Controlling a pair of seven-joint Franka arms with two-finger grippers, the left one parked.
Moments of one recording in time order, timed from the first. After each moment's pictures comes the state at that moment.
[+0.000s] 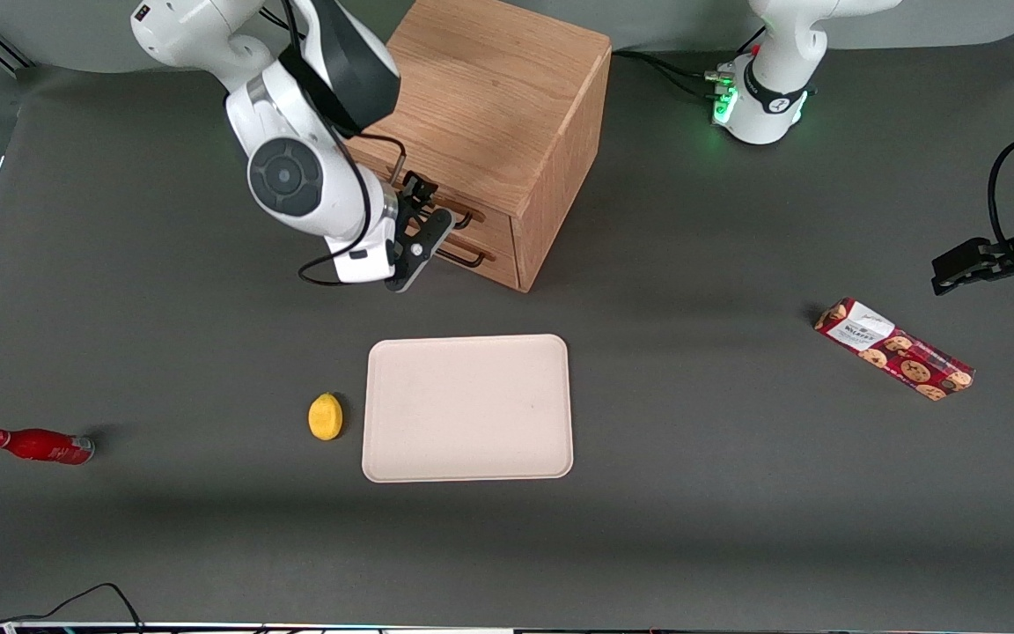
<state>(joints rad) 0.83 0.25 -0.30 -1.72 0.37 1.67 -0.41</state>
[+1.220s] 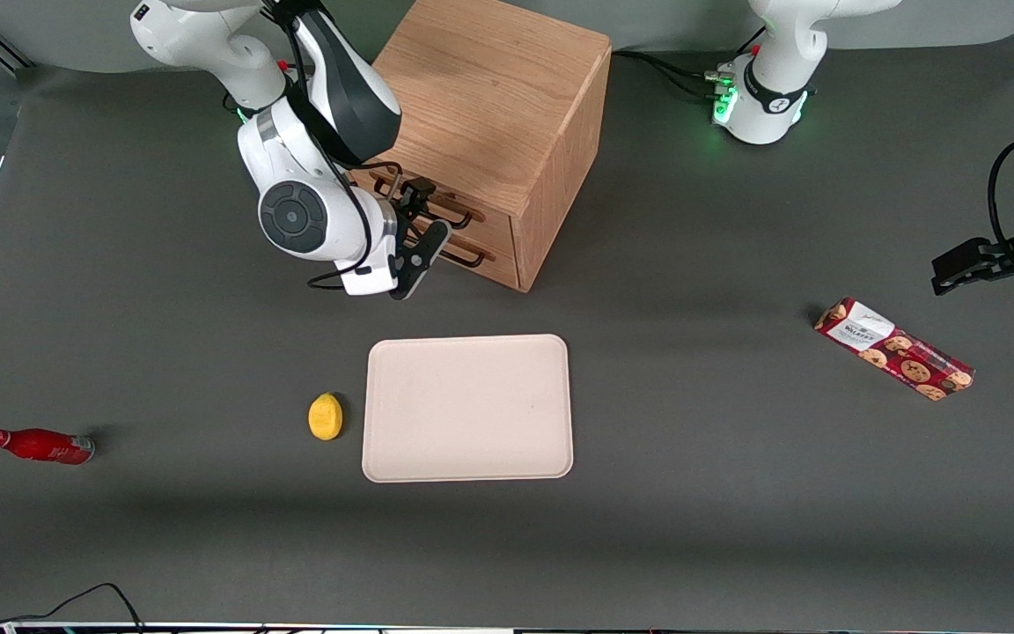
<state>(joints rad) 0.82 0.26 -0.29 -1.78 0.40 1.67 -0.47</state>
